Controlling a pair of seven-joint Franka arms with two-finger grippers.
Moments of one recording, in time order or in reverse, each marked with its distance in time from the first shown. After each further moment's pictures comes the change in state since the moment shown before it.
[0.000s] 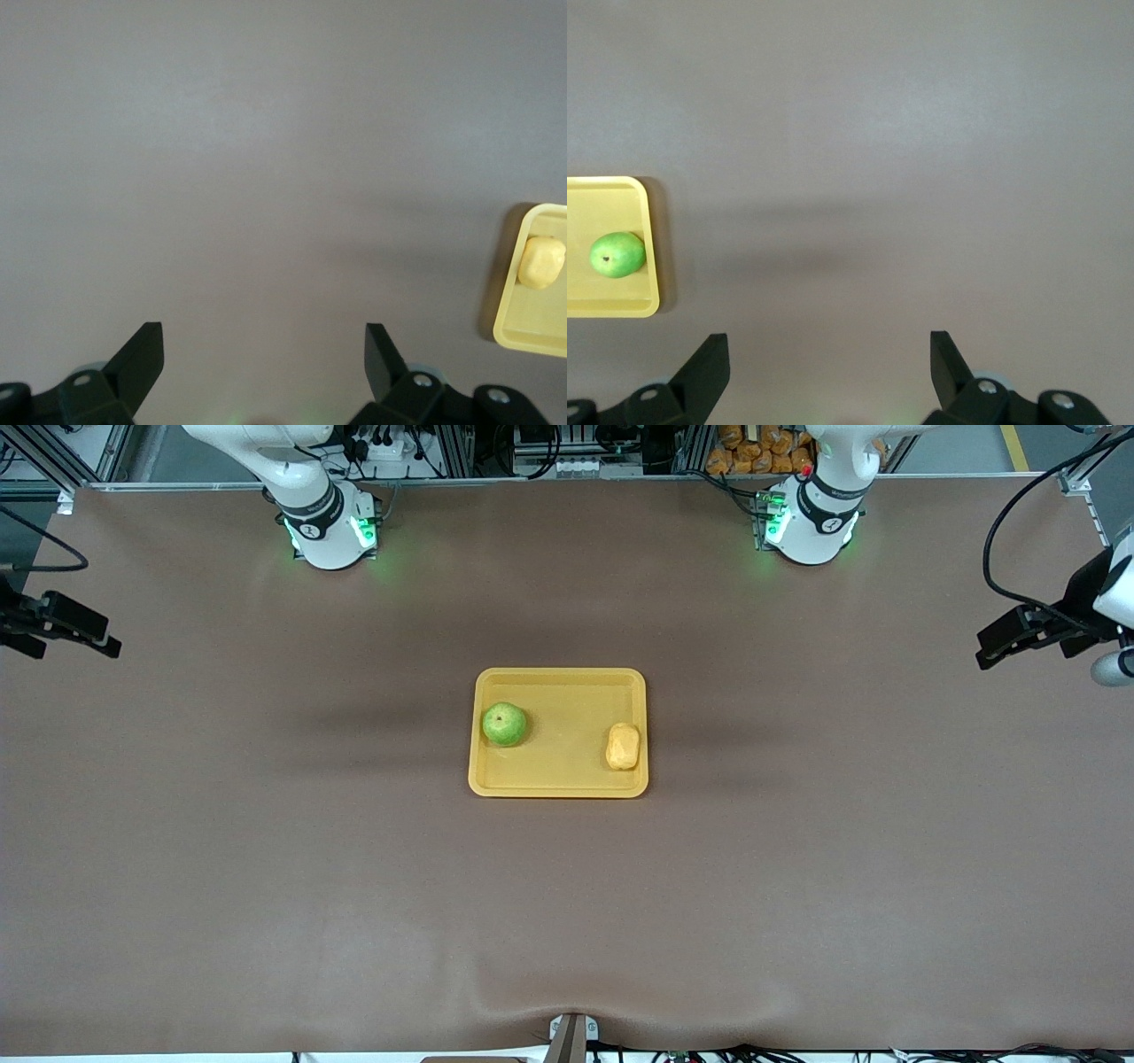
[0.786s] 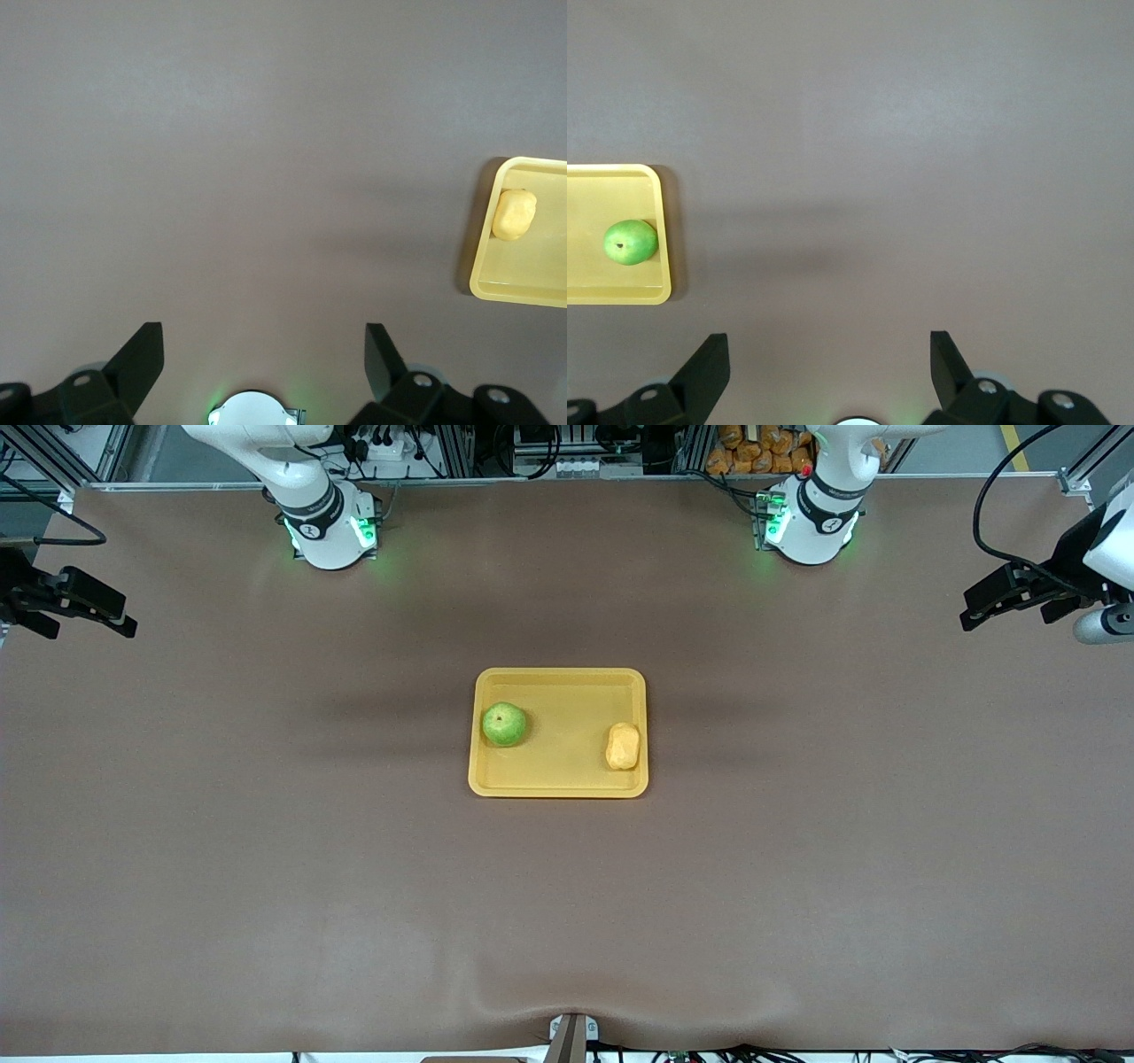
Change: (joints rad) left arm -0.050 -0.069 0.054 -0.057 -0.071 -0.054 0.027; right arm 0.015 -0.025 0.032 -0.001 -0.008 -0.029 0.037
